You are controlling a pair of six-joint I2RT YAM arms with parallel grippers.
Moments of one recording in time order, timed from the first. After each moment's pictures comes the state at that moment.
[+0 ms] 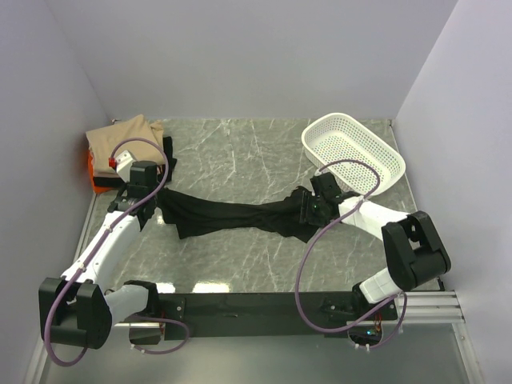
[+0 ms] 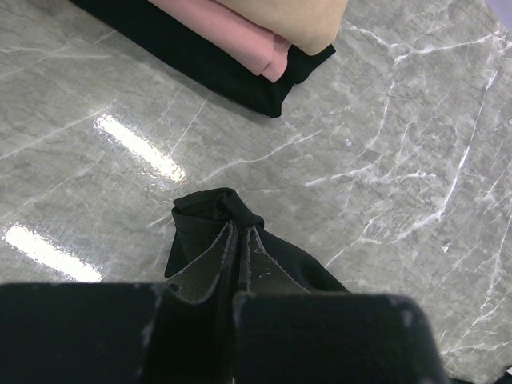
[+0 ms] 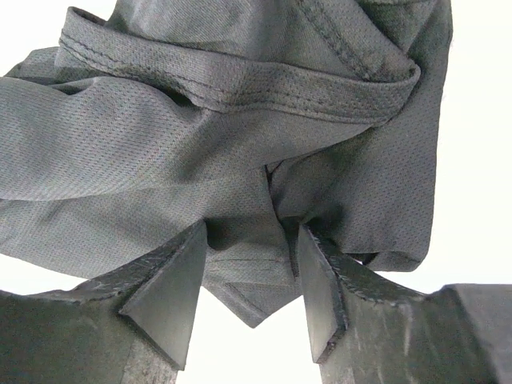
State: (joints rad) left arm -0.14 1.11 0.77 -0.33 -0.41 -0.75; right arm 0.38 1.50 0.75 -0.33 -0.03 0.49
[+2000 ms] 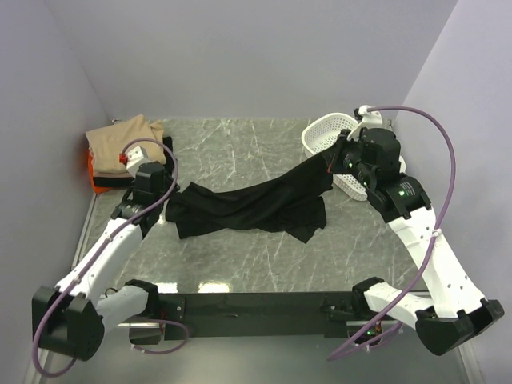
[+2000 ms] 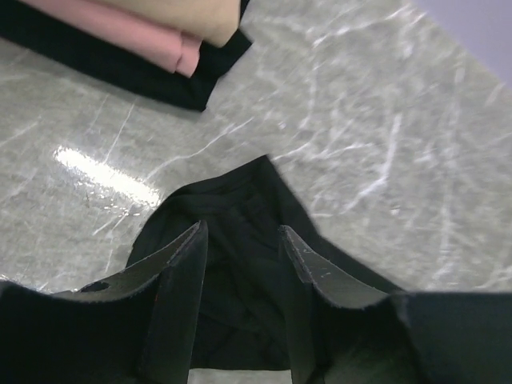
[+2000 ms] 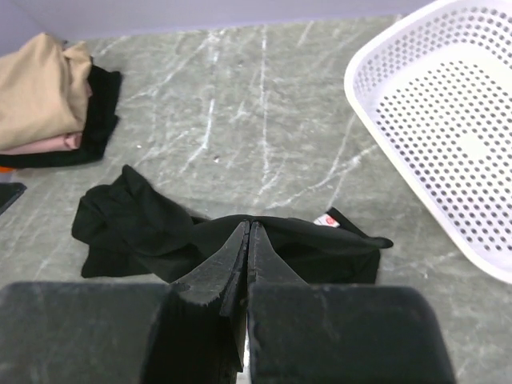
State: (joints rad) left arm -0.25 1.03 0.75 -0.25 -0.39 -0.70; right arm 0.38 1.06 1.29 -0.58 0.06 0.34
